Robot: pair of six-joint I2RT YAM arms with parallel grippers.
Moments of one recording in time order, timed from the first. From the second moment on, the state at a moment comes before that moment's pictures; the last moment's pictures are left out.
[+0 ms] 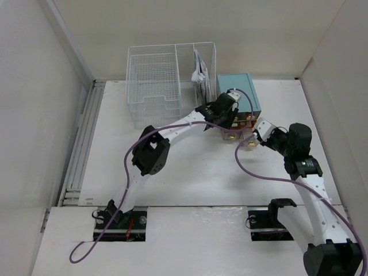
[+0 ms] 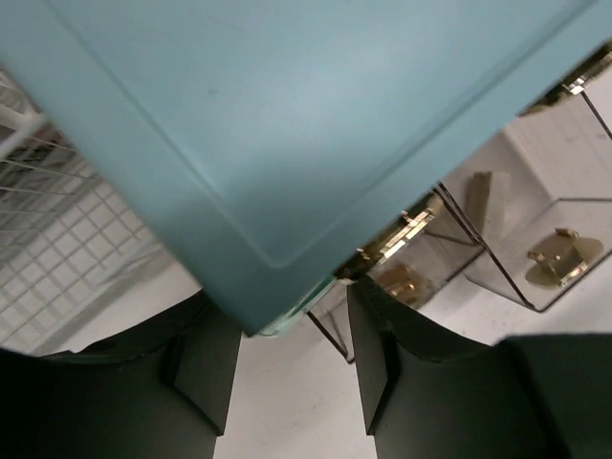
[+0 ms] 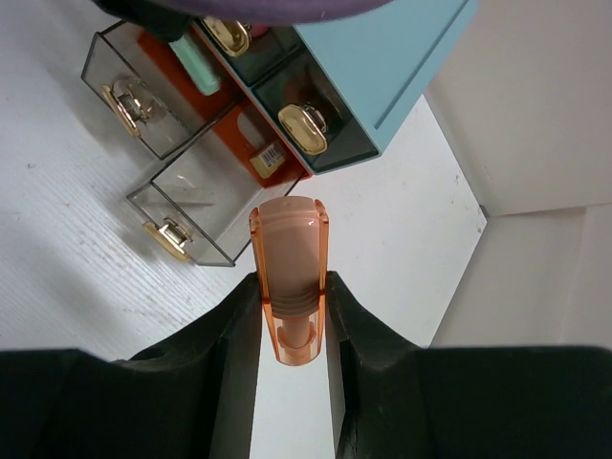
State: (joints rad) left arm -0.86 2.26 1.98 -0.46 -0.10 -0.24; right arm 0.02 0.77 0.67 -0.33 -0.33 -0.93
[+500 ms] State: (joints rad) left arm -0.84 2.24 1.91 -0.41 -0.13 -0.25; right arm 0.01 0.78 0.67 -0.33 -0.36 -0.93
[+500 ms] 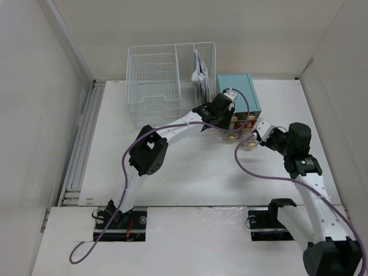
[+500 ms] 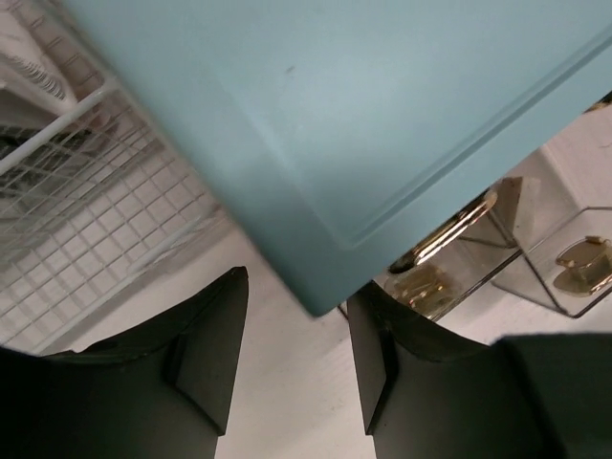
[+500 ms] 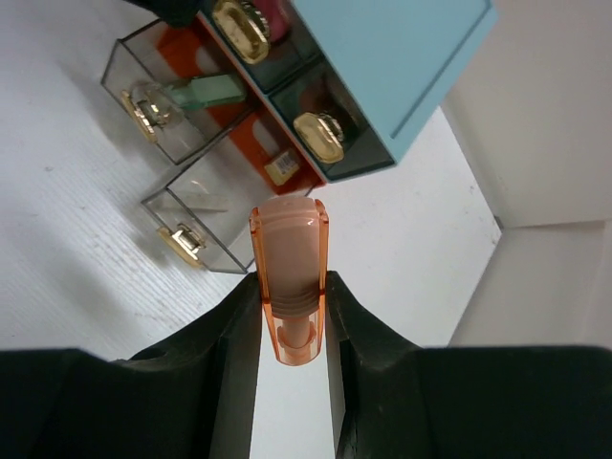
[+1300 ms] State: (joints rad) left arm -1.02 1.16 0.83 -0.18 -0.27 -0.53; right arm 0.03 1.39 1.06 -0.50 -0.73 -1.36
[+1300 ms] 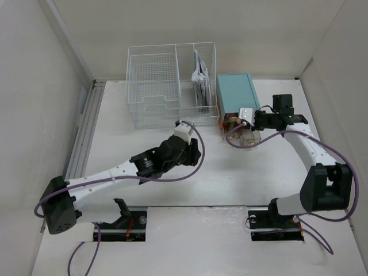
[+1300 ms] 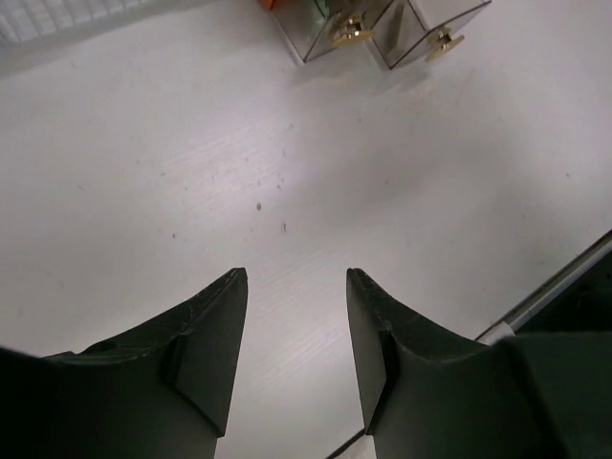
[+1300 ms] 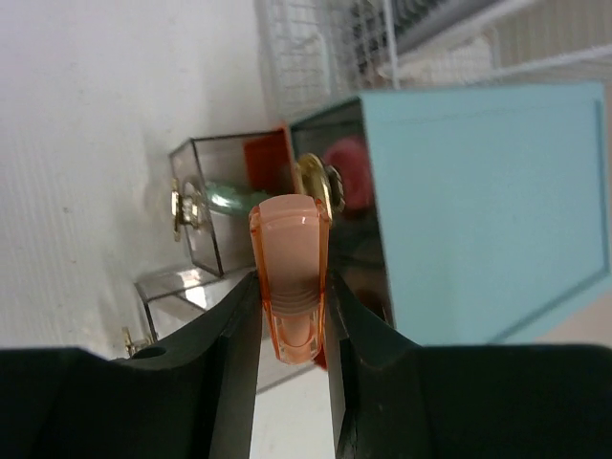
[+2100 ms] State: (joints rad) left arm -1.15 0.98 0.63 -0.14 -0.32 -0.73; right arm 0.20 1.60 1.17 -0.61 -0.68 -1.50
